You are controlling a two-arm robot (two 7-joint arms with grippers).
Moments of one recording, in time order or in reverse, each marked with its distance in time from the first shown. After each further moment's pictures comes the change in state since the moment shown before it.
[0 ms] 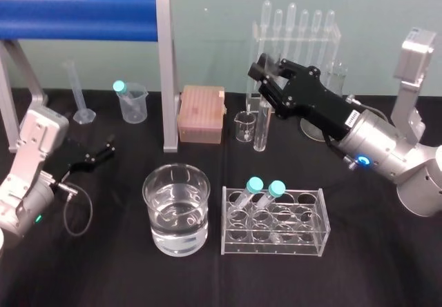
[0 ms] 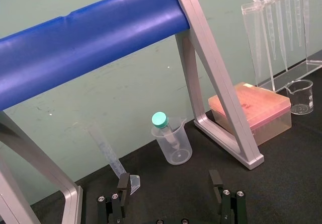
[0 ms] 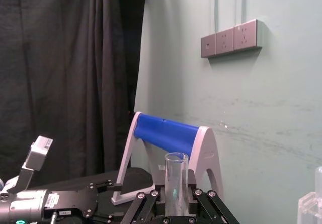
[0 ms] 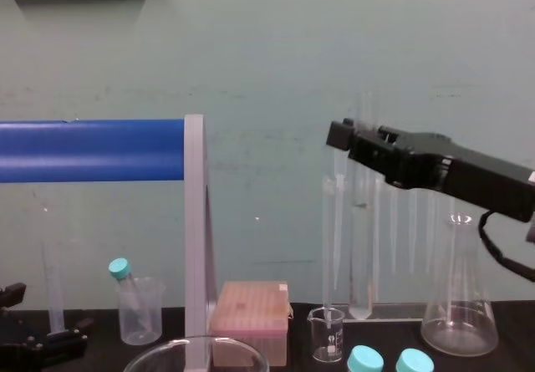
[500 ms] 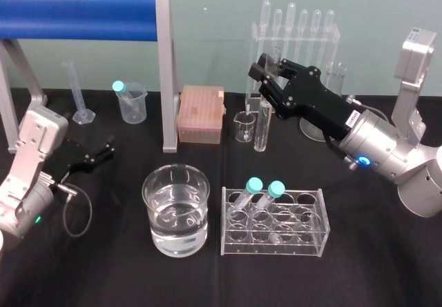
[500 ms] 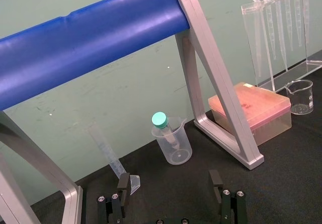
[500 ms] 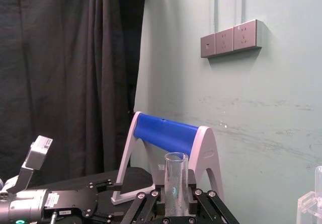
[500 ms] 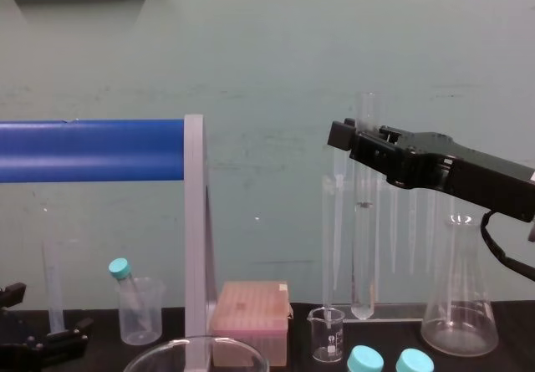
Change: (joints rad) left arm 0.000 0.000 0.000 0.000 0.000 0.000 0.000; right arm -0.002 0.002 0.001 -0.003 0.000 0.000 -0.001
